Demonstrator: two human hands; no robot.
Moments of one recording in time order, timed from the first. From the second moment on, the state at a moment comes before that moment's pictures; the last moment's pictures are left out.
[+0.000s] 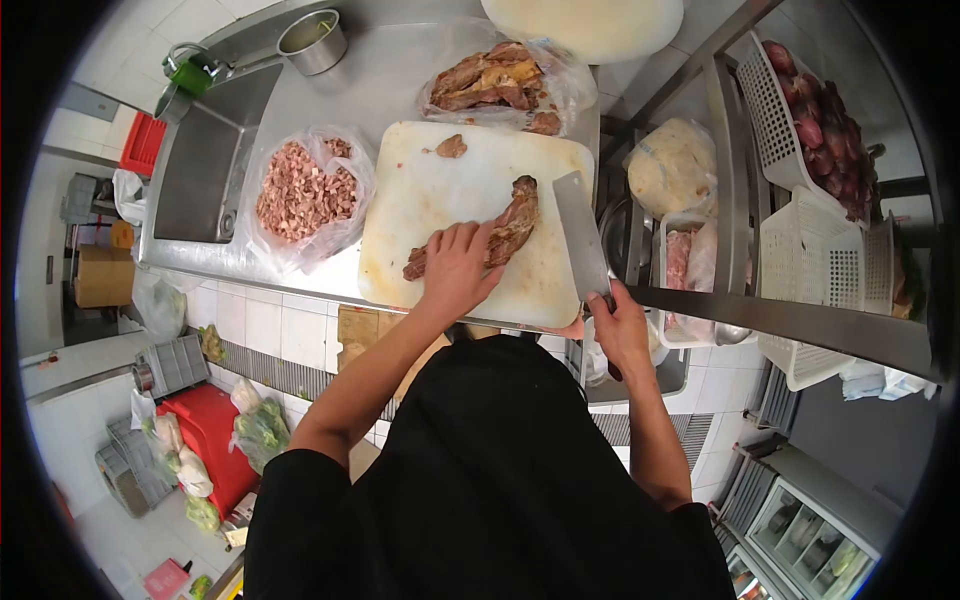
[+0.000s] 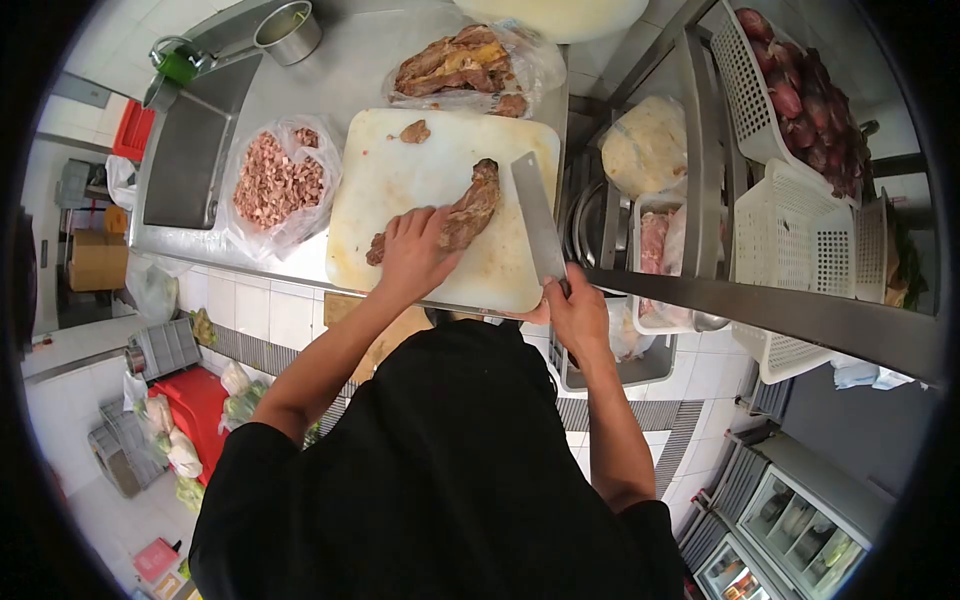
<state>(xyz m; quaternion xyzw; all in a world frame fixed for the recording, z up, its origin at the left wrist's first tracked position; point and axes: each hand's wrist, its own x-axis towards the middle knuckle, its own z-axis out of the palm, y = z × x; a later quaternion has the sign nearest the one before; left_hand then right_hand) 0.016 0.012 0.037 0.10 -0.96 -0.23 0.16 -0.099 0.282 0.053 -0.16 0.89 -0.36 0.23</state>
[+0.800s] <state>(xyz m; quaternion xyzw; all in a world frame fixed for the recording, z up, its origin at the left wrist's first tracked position) -0.020 -0.009 0.005 -0.02 -0.98 -0.20 0.05 -0.068 0.282 0.087 -0.13 0.92 -0.27 0.25</state>
